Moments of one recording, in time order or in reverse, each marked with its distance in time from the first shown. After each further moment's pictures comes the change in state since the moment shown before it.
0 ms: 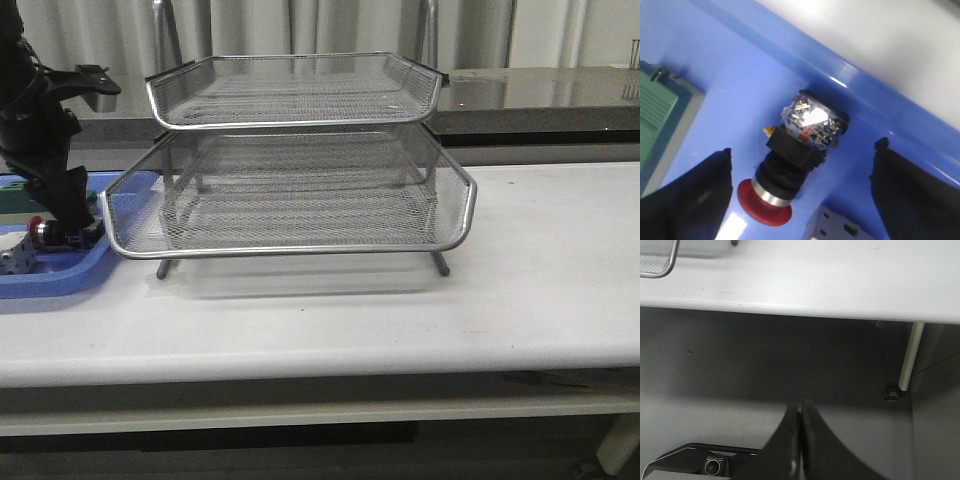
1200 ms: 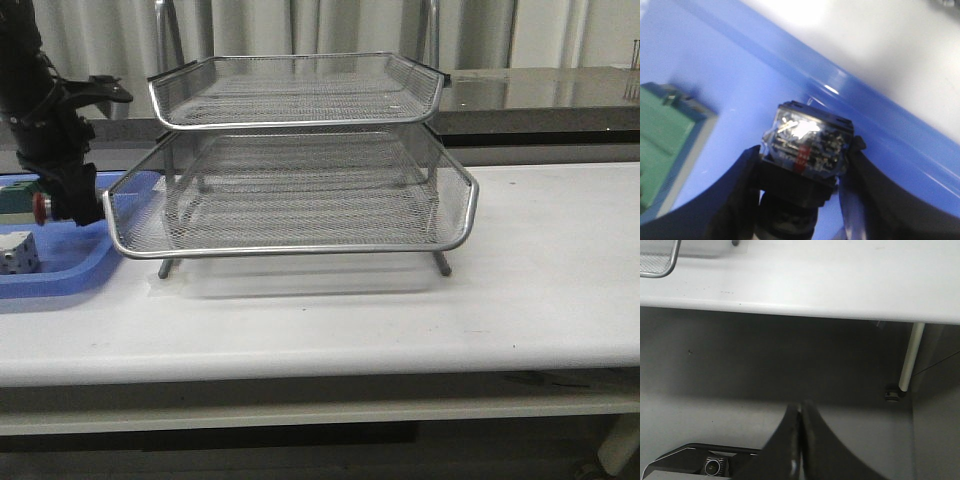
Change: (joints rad) left arm 0.000 0.097 -0.203 -0.006 0.101 -0.026; right arm 0.000 -0.002 0.000 0.000 0.000 0.000
